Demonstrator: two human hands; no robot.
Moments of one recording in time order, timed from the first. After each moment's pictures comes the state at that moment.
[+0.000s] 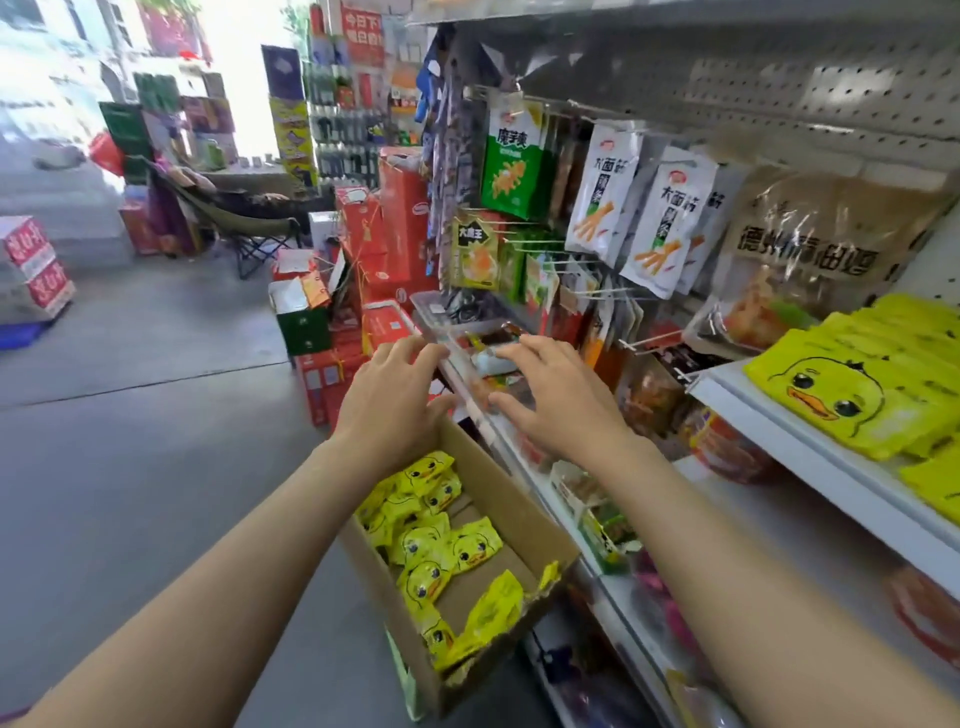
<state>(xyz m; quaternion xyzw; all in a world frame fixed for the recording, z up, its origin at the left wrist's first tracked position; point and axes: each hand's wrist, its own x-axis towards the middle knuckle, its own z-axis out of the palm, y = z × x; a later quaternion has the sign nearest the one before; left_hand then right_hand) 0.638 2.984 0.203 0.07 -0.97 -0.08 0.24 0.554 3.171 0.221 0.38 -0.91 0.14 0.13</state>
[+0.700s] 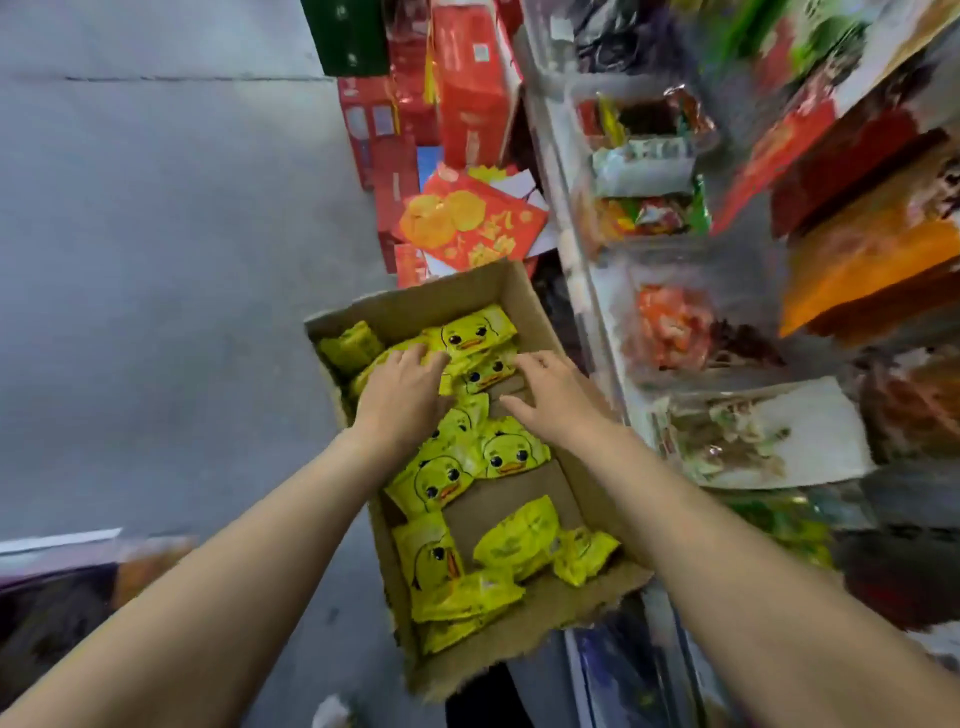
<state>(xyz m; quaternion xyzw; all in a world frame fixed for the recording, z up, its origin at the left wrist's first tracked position) 0.456 2.880 -0.118 0.24 -0.96 -0.15 -0.10 0.320 3.034 -0.120 0.40 -0.89 0.07 -0.23</state>
